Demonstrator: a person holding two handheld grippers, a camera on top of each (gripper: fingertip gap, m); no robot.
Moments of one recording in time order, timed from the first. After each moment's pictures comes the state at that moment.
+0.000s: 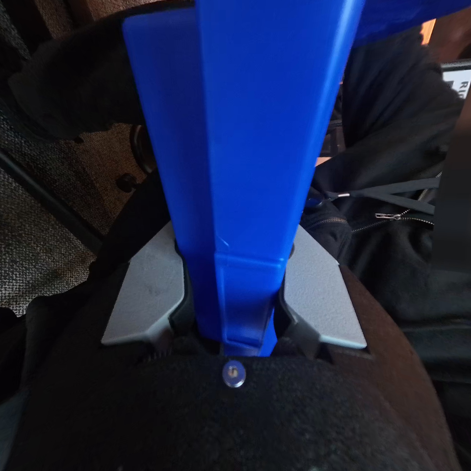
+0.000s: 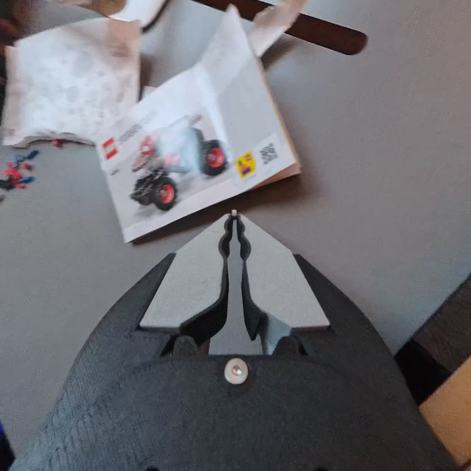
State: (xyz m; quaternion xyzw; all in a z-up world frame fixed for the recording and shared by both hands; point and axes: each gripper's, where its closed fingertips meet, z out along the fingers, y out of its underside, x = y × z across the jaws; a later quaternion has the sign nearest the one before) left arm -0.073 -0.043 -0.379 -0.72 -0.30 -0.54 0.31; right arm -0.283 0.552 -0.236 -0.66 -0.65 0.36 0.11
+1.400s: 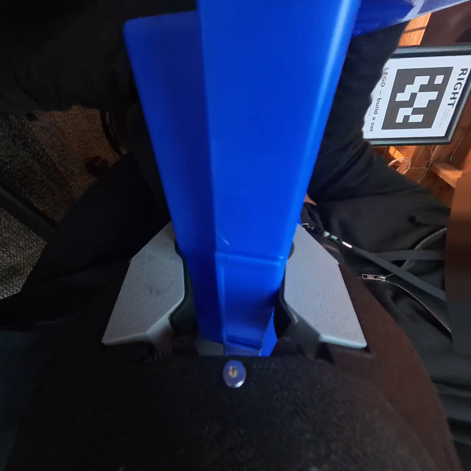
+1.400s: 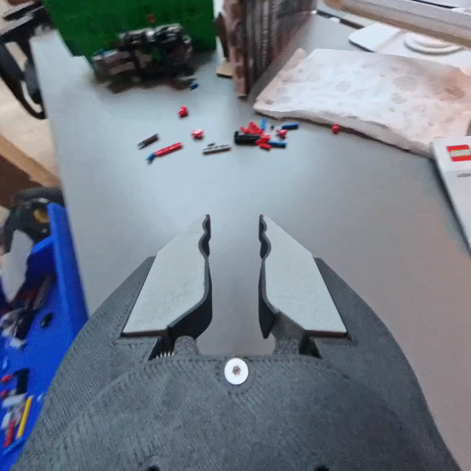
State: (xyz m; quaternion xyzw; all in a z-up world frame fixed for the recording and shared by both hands) left arm -0.033 -0.017 -0.360 -0.71 -0.29 -0.57 0.28; right arm -0.207 0.245 -0.214 -0.50 -0.70 0.45 0.24
